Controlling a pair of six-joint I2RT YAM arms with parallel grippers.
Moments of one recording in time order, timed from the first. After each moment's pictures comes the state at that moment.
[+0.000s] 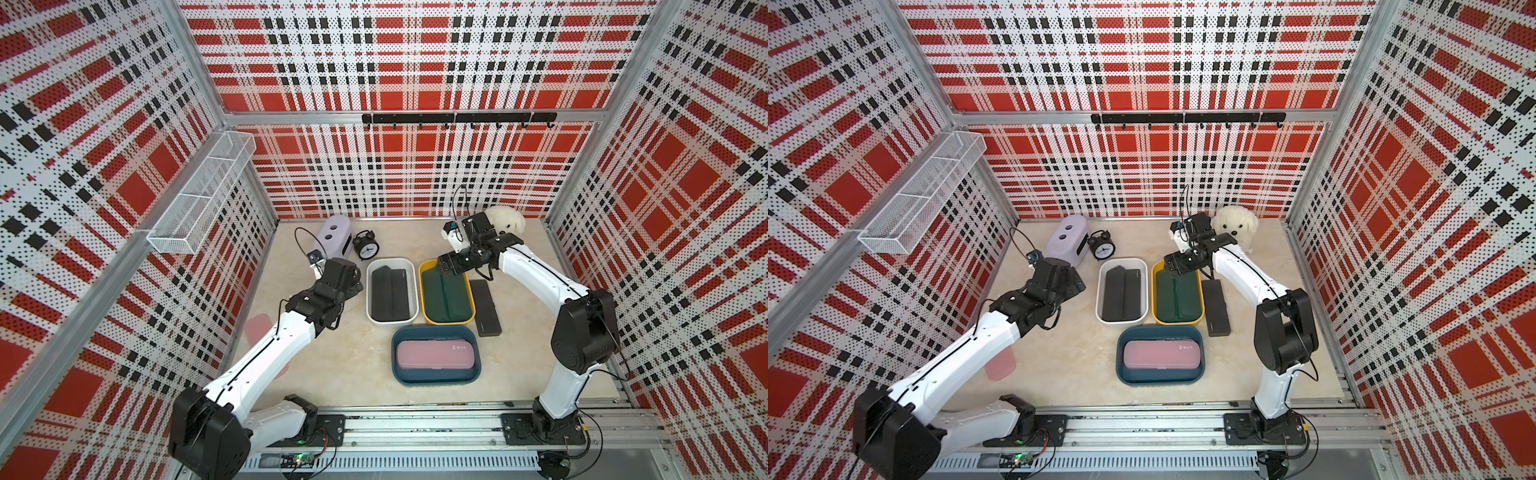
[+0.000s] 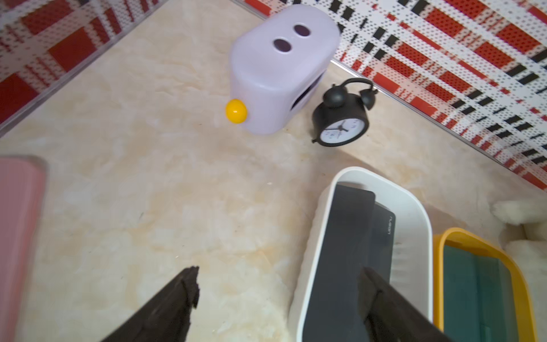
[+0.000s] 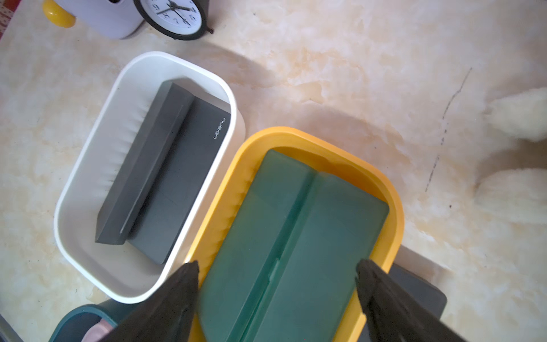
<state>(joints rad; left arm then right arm) -0.43 1.13 0.92 -0.60 -0.47 -0.84 0.42 1.82 1.56 -0.69 -0.23 -0.04</state>
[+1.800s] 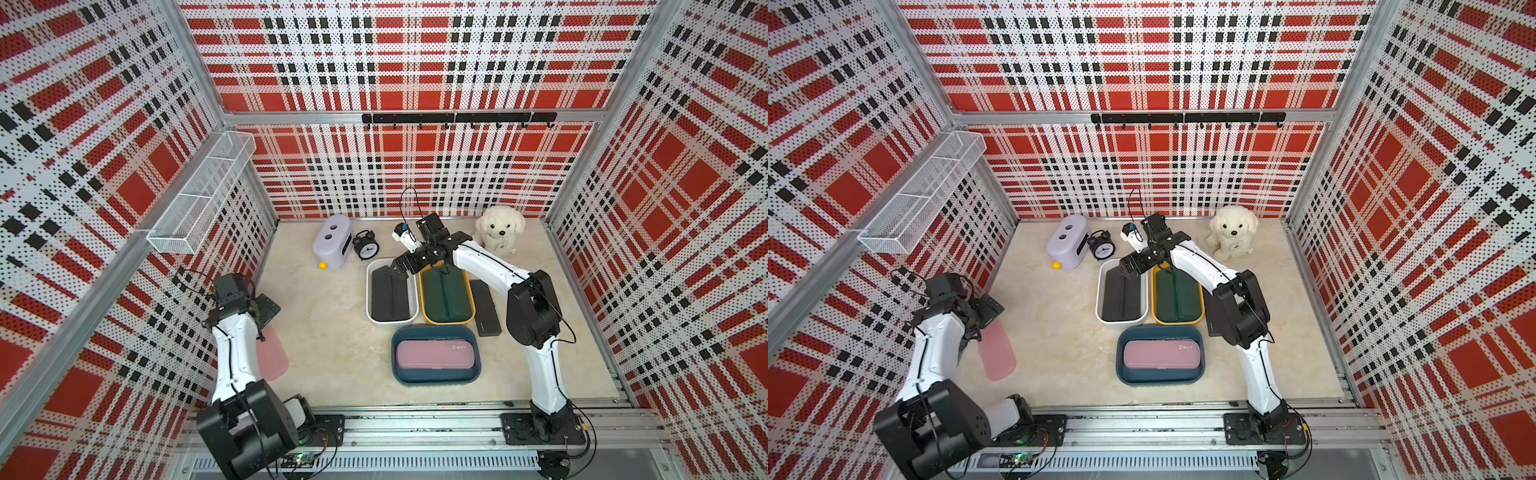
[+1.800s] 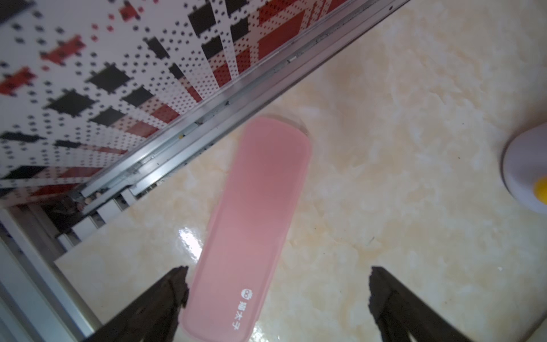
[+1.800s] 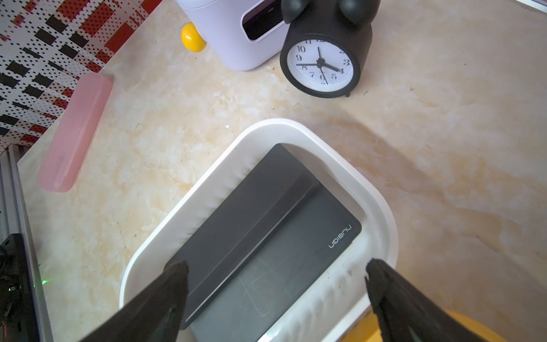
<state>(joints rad) 0.55 1.22 0.93 -0.79 -0.08 -0.39 0.58 2.15 1.87 -0.59 -0.41 -0.07</state>
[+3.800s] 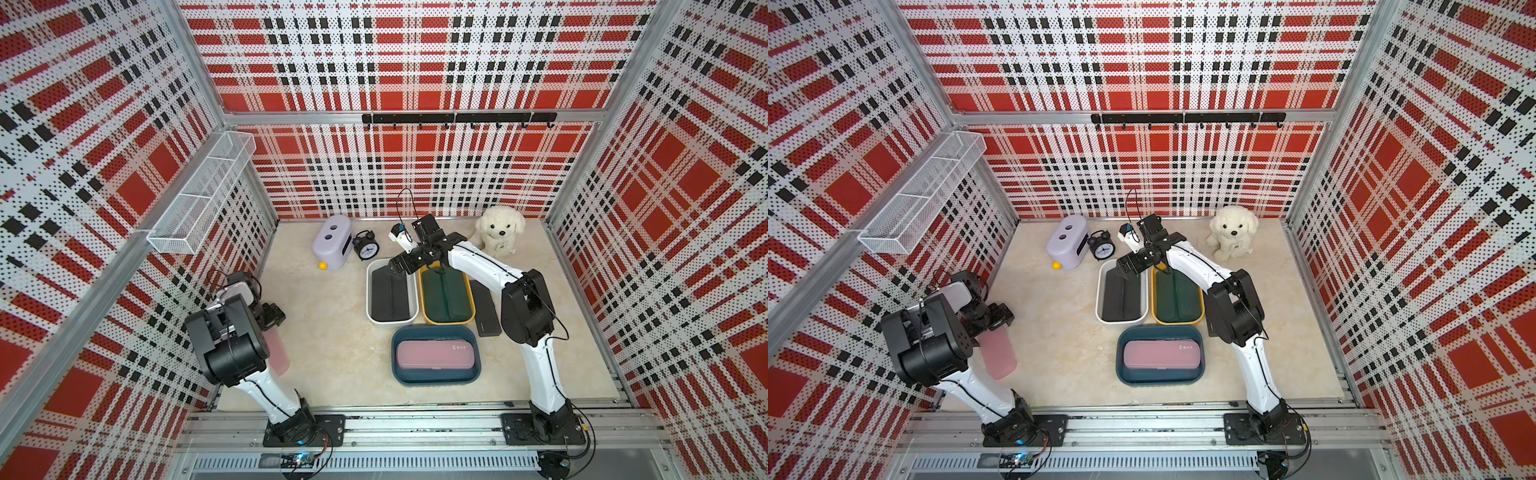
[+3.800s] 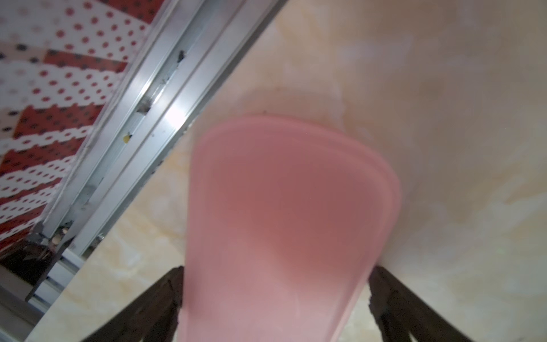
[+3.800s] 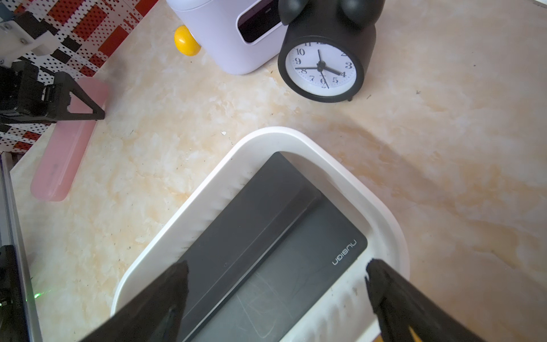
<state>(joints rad) 0.52 1.78 1.08 -0.78 -0.11 -0.27 0.59 2.20 1.92 -0.58 -0.39 -0.04</state>
